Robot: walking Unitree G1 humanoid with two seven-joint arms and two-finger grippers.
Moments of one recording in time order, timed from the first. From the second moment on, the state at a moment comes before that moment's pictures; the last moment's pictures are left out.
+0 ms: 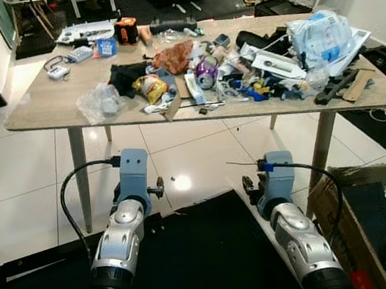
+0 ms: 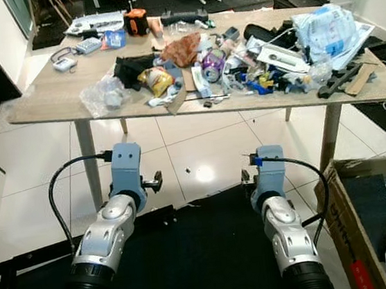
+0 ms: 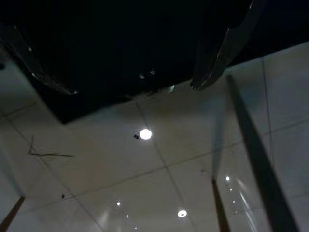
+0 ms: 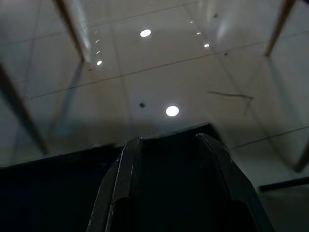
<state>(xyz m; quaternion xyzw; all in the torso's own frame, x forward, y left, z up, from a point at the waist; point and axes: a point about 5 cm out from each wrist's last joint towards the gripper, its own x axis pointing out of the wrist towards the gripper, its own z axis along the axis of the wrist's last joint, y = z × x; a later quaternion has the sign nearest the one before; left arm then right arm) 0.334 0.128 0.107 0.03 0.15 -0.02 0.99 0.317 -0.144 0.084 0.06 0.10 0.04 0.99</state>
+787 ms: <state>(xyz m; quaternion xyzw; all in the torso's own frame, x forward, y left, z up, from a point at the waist) 0.335 0.134 0.109 0.02 0.14 -0.03 0.99 0.319 -0.153 0.105 0.07 0.03 0.02 1.00</state>
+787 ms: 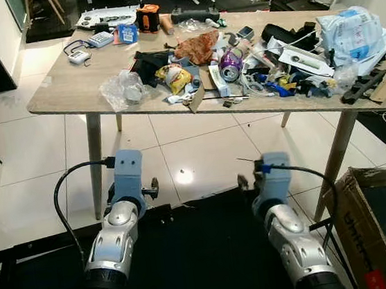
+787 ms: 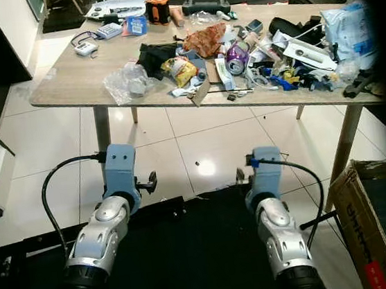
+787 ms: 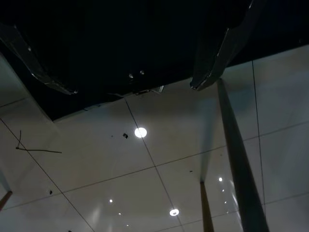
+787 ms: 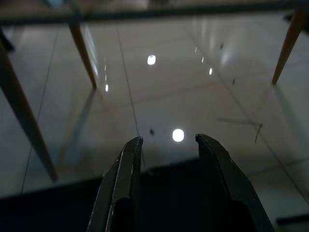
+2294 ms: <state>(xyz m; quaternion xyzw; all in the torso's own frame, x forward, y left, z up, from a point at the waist) 0.332 0.133 0.116 -0.02 0.12 -0.03 0.99 0.320 -0.157 0.111 0.07 0.00 0.01 1.00</state>
